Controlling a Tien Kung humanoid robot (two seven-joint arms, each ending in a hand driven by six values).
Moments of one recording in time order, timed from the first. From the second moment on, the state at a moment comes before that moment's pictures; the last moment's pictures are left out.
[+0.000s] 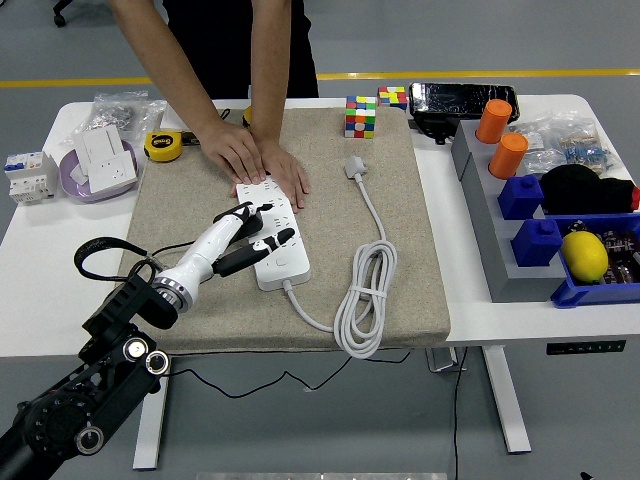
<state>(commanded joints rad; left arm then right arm) -0.25 0.12 -1.04 -1.34 1.82 0.06 0.16 0.10 -0.12 1.51 0.18 -1.53 0.02 -0.09</state>
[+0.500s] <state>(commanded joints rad) -0.27 0.13 -0.99 -1.37 1.92 0.05 0.20 0.10 -0.13 1.51 0.18 -1.54 0.02 -0.09</state>
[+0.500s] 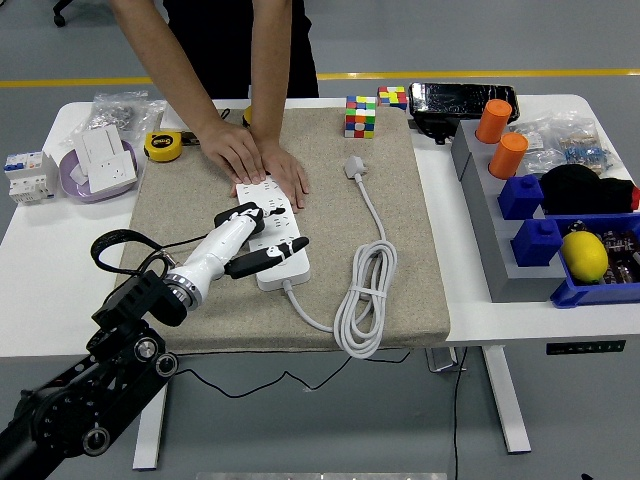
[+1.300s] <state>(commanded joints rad) -0.24 0.15 -1.08 -1.39 2.15 0.03 0.37 0.10 -0.13 1.51 0.18 -1.53 0.02 -0.09</state>
